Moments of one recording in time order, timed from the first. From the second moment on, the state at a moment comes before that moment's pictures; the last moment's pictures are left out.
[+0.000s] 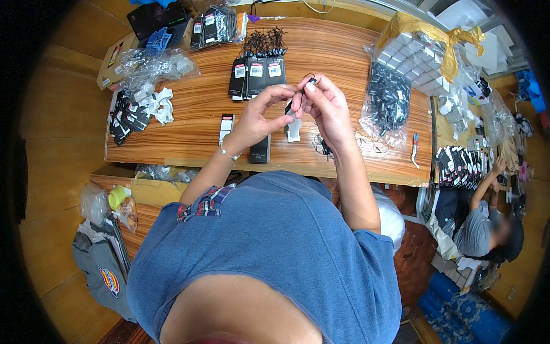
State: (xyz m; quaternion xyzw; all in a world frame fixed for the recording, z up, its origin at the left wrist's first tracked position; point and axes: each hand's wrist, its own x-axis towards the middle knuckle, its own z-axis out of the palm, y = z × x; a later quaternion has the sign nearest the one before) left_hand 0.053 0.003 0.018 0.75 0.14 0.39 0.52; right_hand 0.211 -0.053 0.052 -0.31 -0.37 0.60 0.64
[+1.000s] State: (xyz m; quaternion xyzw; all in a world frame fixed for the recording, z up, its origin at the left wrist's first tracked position) left_hand 0.071 -0.026 -0.002 0.40 0.04 0.25 0.88; right_hand 0.240 -0.045 0.015 -0.23 -0.14 0.63 0.73
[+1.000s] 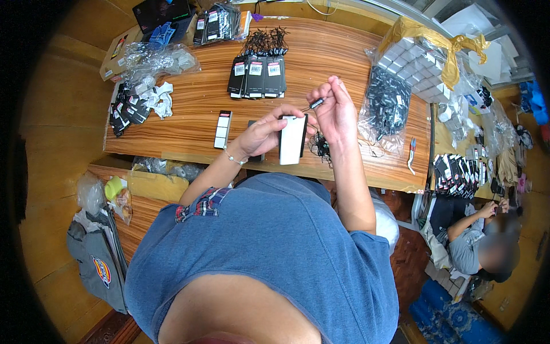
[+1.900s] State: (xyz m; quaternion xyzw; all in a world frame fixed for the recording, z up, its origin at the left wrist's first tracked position) left_hand 0.195 0.063 -0.135 0.78 0.52 0.21 0.25; right_hand 0.371 0.189 -0.077 -0.42 -0.31 0.63 0.58
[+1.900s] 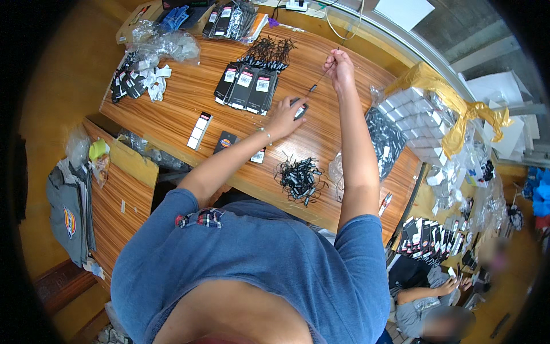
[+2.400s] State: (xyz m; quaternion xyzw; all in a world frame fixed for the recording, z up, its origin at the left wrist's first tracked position) left_hand 0.178 0.018 -0.134 0.84 0.51 0.13 0.15; right_hand 0.388 0.269 -0.146 -0.59 -0.42 0.53 0.43
